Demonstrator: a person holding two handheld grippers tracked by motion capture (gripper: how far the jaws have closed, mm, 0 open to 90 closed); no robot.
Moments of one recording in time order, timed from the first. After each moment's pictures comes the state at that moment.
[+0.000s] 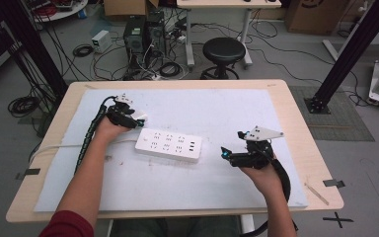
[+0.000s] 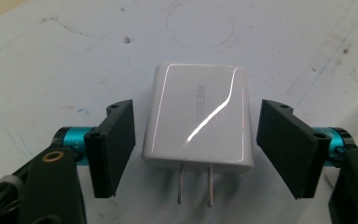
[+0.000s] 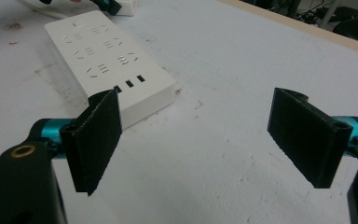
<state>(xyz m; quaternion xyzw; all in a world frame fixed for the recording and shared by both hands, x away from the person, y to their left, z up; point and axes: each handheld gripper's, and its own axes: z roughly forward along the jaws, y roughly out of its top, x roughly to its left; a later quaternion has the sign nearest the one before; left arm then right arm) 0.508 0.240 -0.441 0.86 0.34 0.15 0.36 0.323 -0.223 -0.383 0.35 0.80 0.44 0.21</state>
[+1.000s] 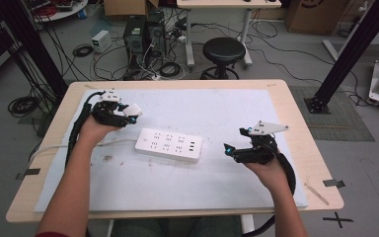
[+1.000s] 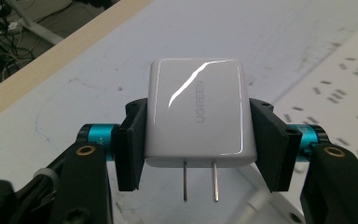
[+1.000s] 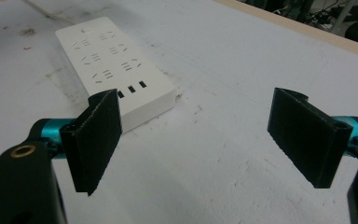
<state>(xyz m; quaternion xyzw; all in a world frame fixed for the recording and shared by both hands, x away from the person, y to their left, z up) 0.441 0.247 -0.364 0.85 0.28 0.19 0.41 0.332 -0.233 -0.370 0.34 0.81 0.45 0.18</state>
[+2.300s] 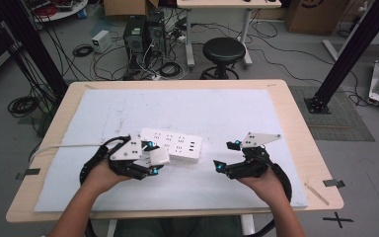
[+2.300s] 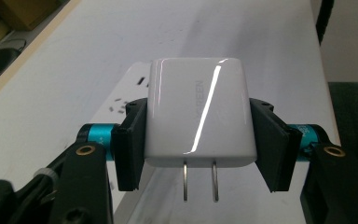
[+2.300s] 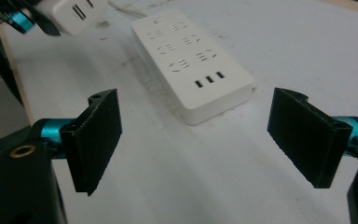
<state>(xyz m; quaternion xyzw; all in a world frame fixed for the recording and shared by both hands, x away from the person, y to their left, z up) 0.300 0.154 -0.367 0.88 0.05 0.17 0.44 0.301 -0.208 -0.373 0.30 0.83 0.47 0.10</state>
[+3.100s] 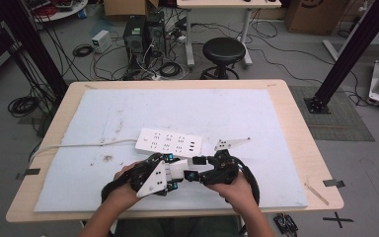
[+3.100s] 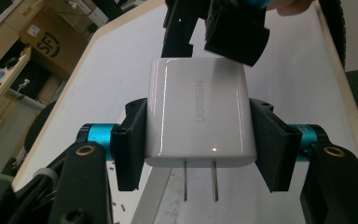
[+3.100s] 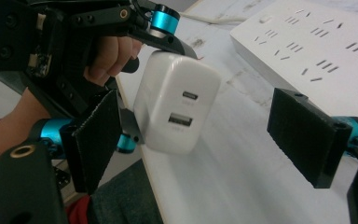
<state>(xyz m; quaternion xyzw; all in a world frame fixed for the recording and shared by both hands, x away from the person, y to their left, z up) 0.261 0.107 -0.387 0.86 -0.04 0.28 0.43 0.304 -0.144 -0.406 0.30 0.77 0.54 -0.12</state>
